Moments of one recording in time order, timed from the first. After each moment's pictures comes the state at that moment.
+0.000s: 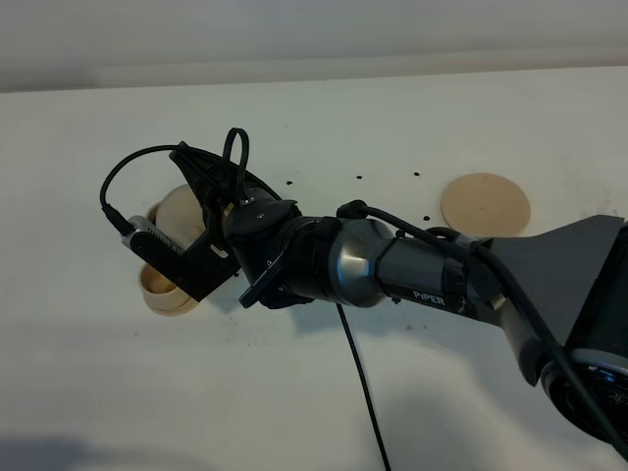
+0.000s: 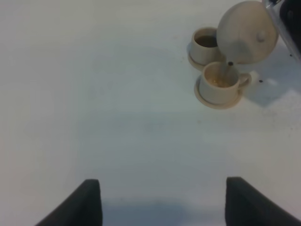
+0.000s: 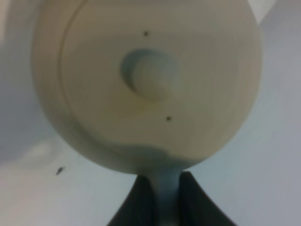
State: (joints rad) left arm -0.04 0.00 -0.51 0.02 1.07 -0.02; right arm 0.98 2.23 -1.60 -1.37 0.48 -0.38
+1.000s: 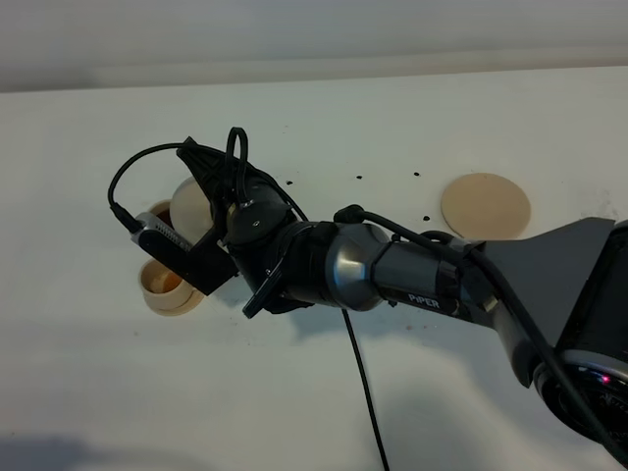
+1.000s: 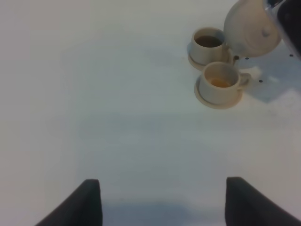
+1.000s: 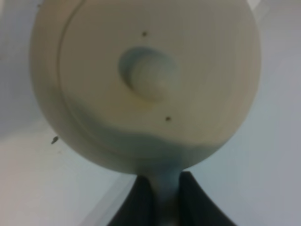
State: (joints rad) left arm -0.04 0.00 -0.51 0.02 1.07 -0.02; right arm 0.99 2.25 -1.60 -1.45 0.56 -0.33
